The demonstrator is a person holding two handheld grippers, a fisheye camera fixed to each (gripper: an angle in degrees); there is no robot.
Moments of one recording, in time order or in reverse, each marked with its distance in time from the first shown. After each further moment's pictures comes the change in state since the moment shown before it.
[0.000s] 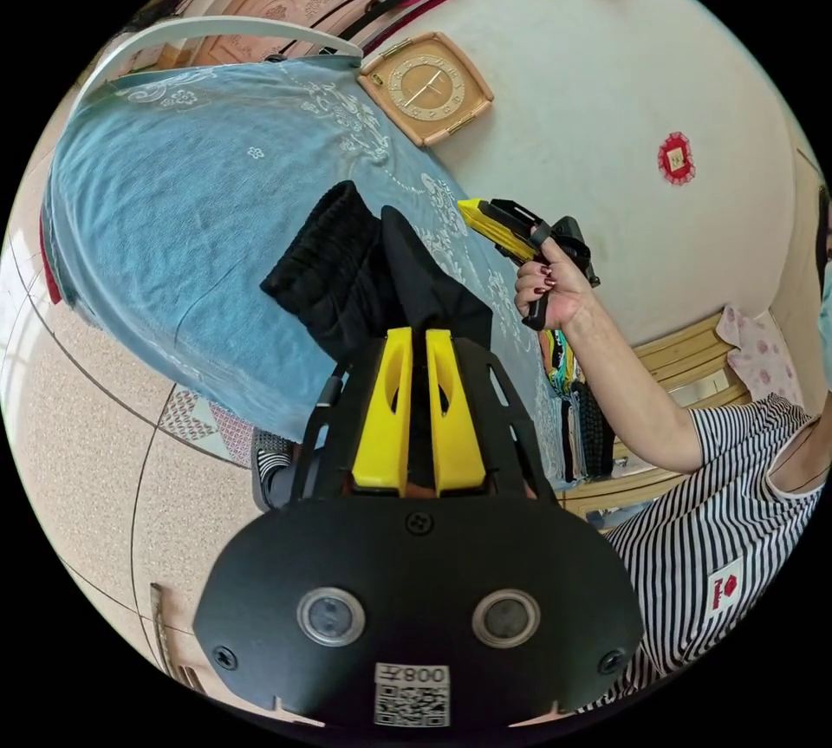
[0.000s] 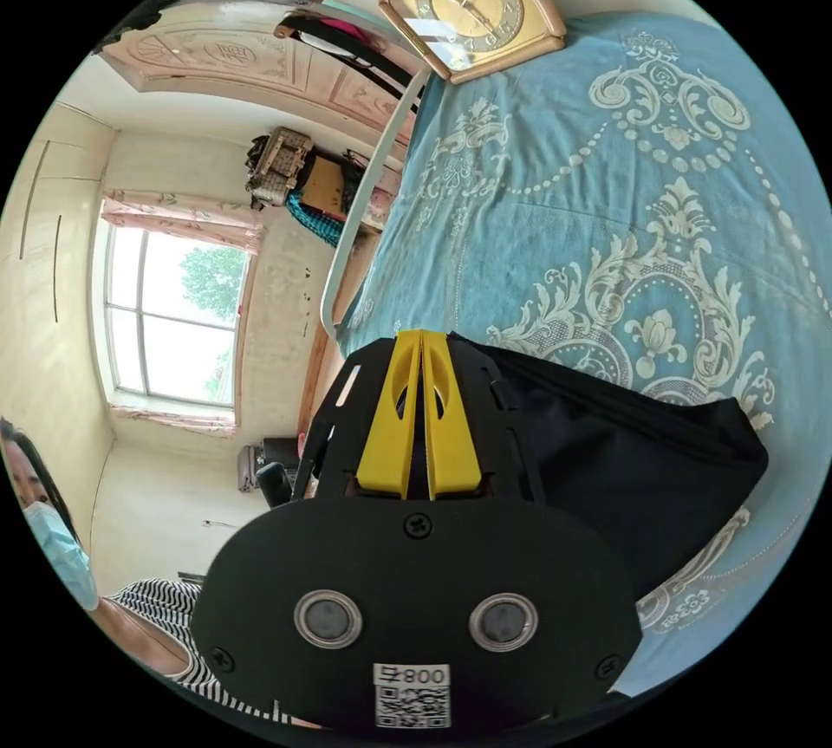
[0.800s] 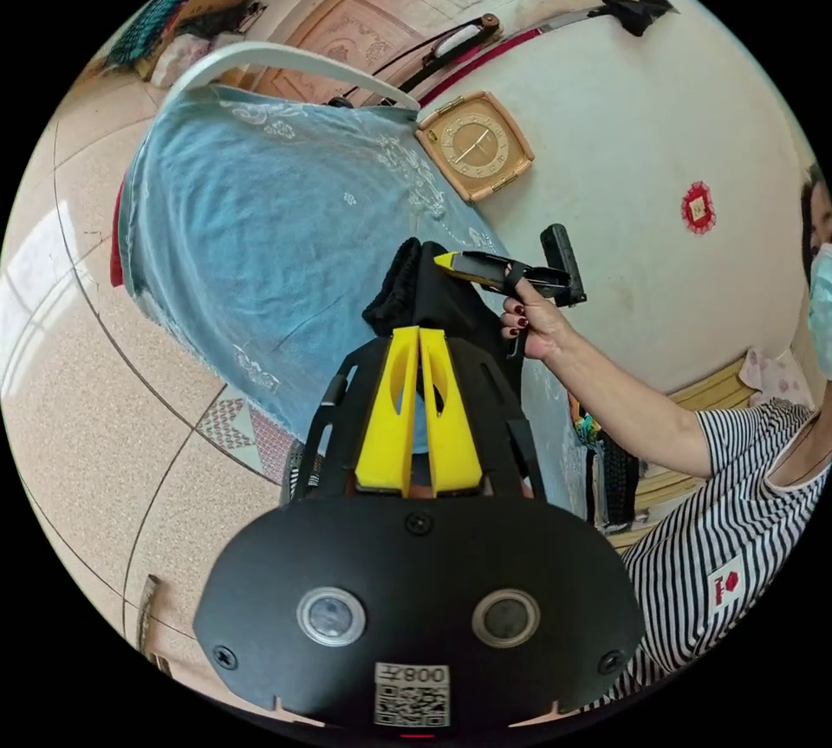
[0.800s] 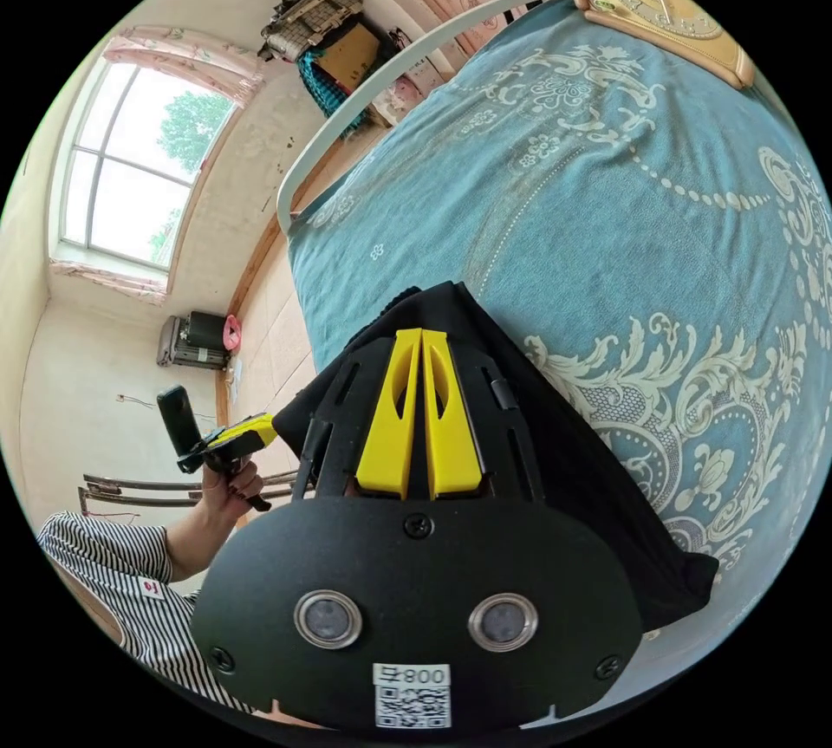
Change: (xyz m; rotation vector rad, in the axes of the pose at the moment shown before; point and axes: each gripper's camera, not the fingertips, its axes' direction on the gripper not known) left arm -0.068 -0.011 -0.121 0.197 -0.114 -0.013; right arm -0.115 -0.069 0.213 -0.297 0.232 -0.341
